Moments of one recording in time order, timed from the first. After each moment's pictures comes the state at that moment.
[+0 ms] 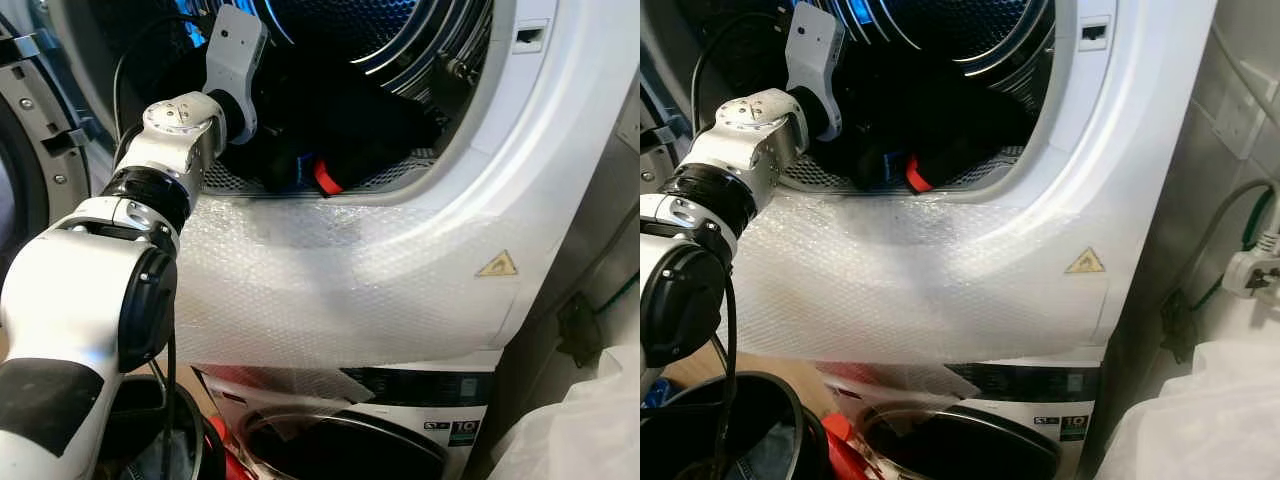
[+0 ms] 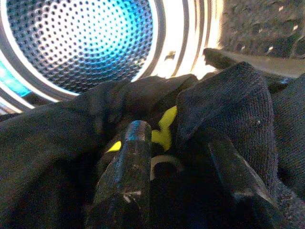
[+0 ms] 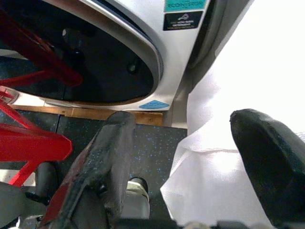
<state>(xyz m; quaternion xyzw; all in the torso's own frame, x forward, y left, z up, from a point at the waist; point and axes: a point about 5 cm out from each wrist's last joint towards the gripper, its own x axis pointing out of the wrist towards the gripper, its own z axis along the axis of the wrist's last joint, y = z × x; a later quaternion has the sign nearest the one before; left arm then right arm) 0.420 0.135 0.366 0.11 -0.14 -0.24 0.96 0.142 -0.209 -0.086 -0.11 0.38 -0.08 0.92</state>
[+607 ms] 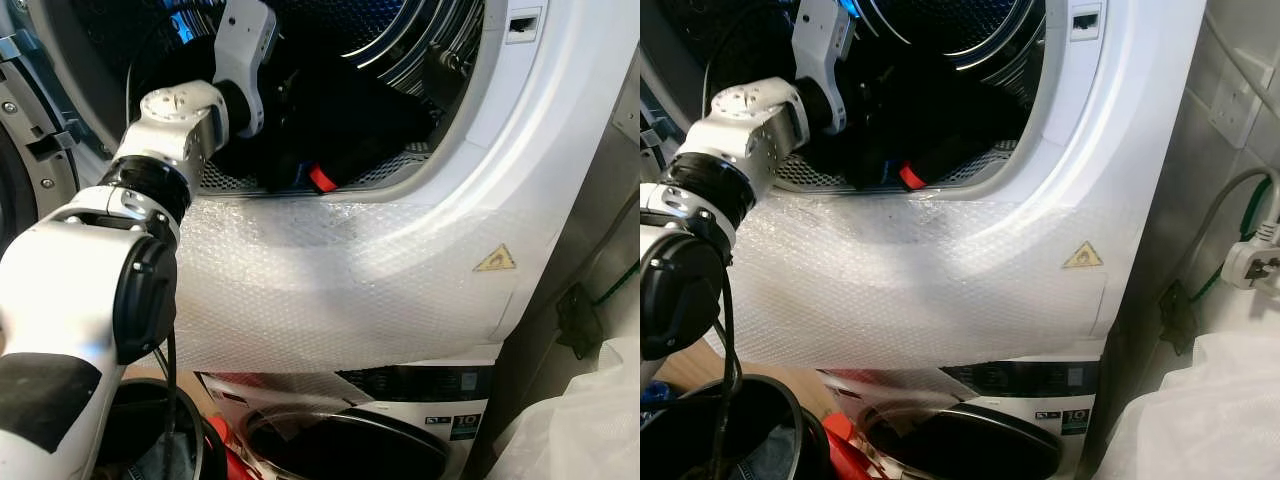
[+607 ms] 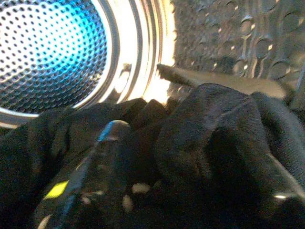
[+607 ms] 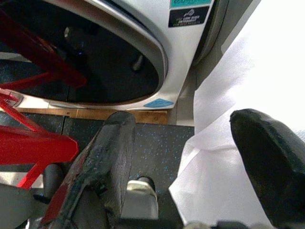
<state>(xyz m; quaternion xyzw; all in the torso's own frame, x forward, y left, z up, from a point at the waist) 0.412 0.125 0.382 0.10 -0.15 -0.32 0.93 0.148 -0.203 -0.085 -0.10 0.37 -0.08 0.92</state>
